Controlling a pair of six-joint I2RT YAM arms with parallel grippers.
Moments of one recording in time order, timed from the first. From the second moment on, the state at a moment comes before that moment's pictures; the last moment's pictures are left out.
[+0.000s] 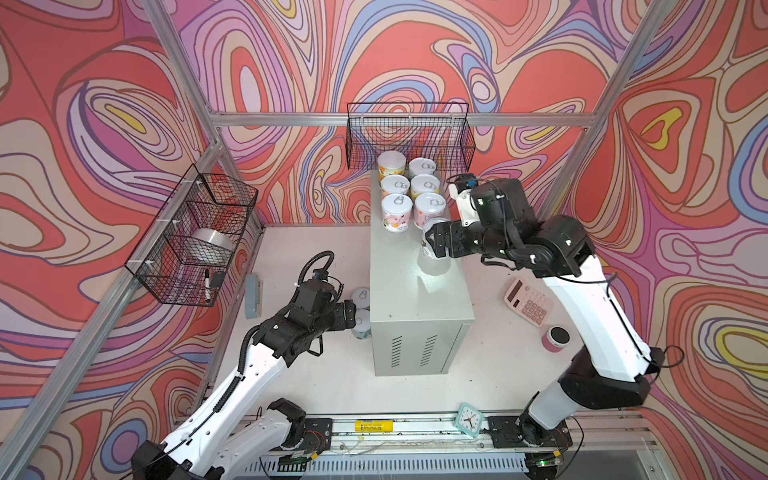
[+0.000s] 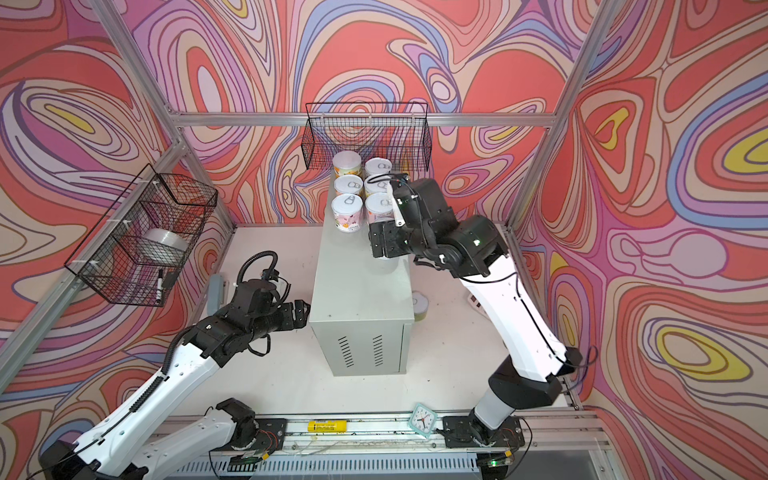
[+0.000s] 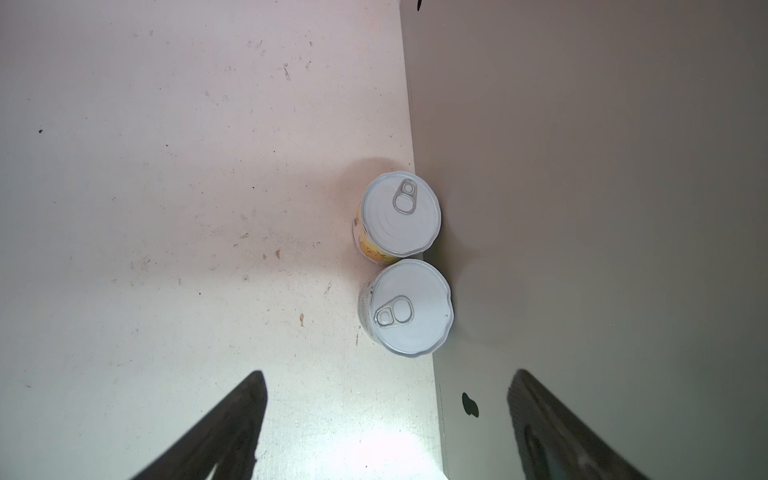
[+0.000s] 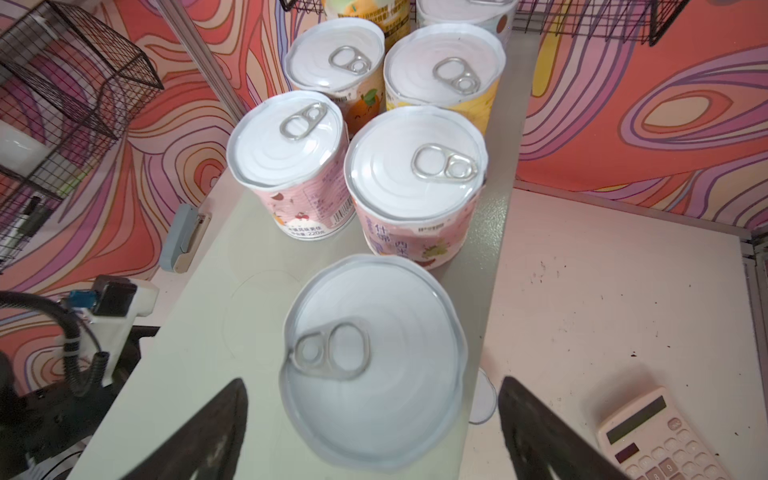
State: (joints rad) left arm -0.47 0.95 0.87 -0.72 -0.11 -0.50; right arm 0.72 1.59 2.26 -1.28 0.18 0.32
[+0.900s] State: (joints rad) left arm -0.47 0.96 0.87 -0.71 -0.10 -0.50; right arm 0.72 1.46 1.96 -1.09 0.15 0.35
